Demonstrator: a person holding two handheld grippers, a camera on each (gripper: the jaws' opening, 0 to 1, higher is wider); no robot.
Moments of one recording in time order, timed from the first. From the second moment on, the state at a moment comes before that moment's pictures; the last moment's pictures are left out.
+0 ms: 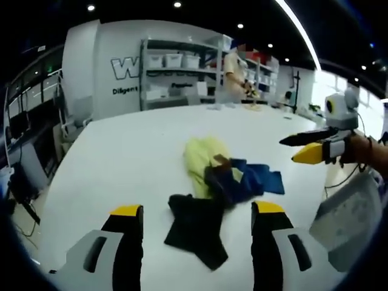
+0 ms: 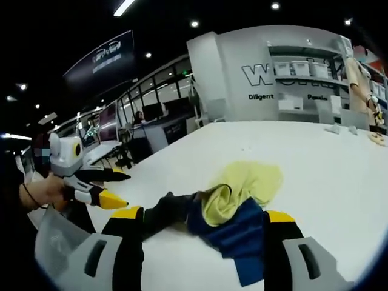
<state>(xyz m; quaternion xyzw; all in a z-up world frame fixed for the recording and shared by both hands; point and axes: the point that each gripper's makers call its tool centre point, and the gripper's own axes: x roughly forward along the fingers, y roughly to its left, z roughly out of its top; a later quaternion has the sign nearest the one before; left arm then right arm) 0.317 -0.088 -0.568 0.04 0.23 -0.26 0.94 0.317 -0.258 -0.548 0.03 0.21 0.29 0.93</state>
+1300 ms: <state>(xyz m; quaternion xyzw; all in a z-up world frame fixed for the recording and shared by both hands) 0.334 -0.124 -0.632 0.03 0.30 -0.30 0.90 0.347 -0.184 -0.639 -0.03 0.28 0.36 0.89</state>
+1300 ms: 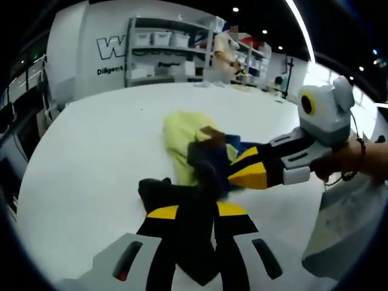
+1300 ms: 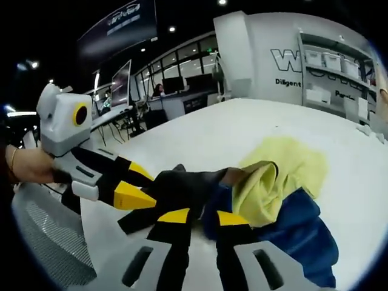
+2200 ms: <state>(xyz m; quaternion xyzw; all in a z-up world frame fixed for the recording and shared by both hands) 0.336 -0.112 -0.610 0.01 0.29 -0.28 0.92 0.359 -0.222 -0.610 -0.08 0.24 0.30 0.92</state>
